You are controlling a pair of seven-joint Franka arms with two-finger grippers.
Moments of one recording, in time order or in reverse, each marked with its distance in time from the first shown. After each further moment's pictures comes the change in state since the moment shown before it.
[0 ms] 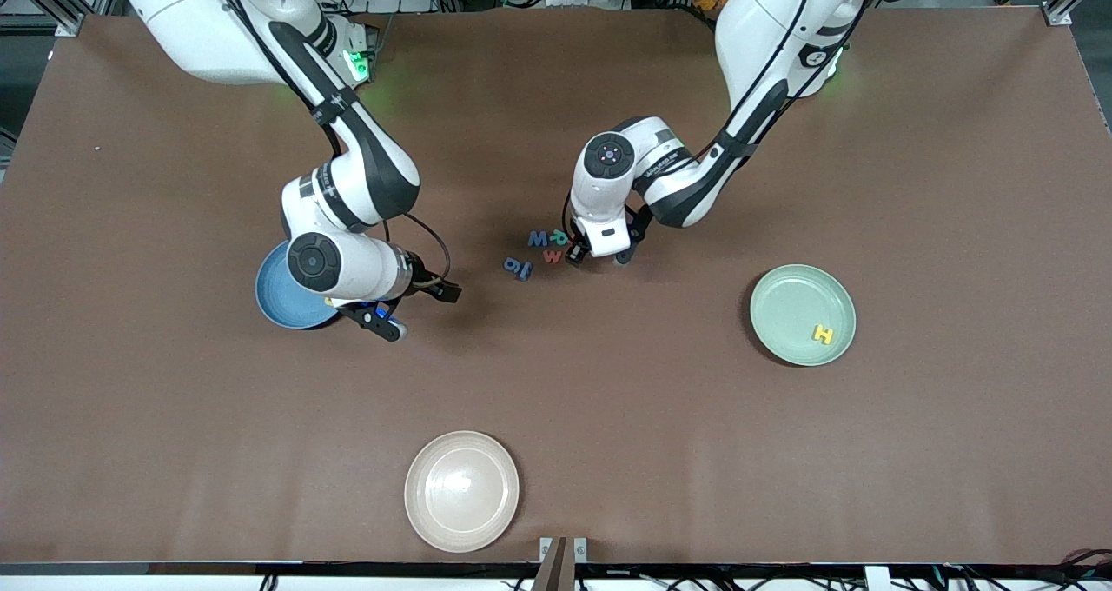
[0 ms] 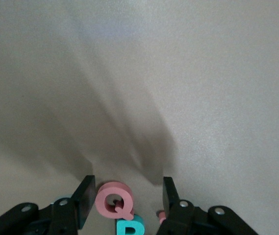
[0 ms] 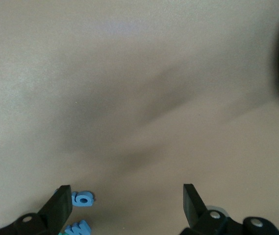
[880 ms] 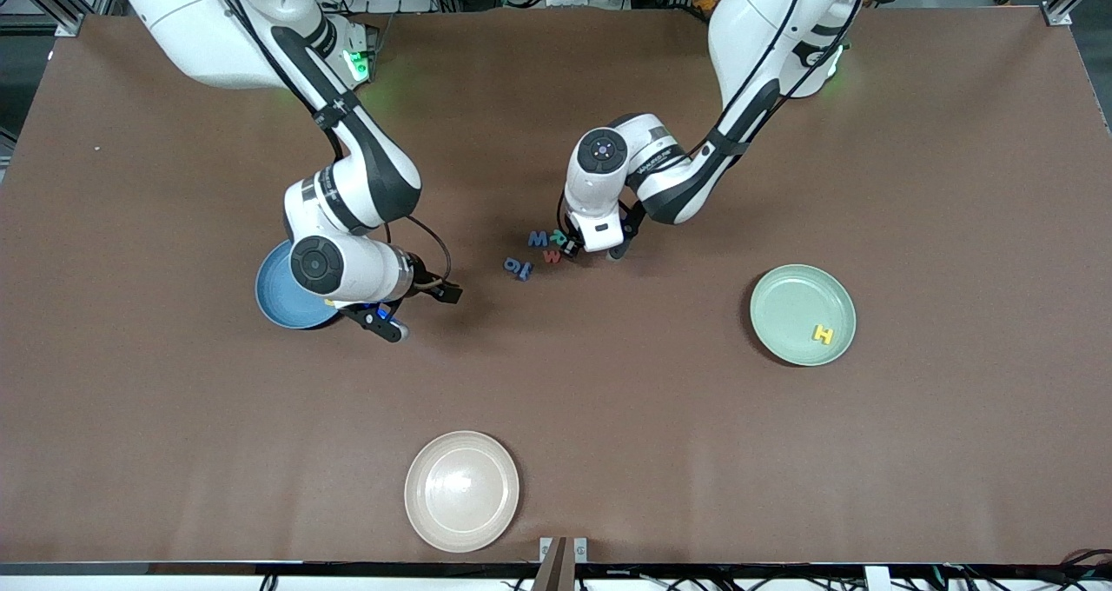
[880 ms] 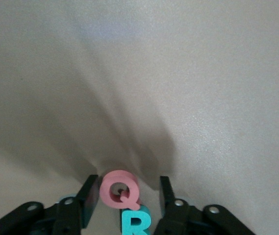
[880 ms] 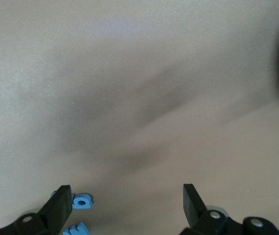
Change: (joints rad) left arm -0.018 0.013 0.000 -0.001 0.000 0.015 -0.011; right arm 0.000 0.008 0.000 0.000 -0.001 0.001 0.000
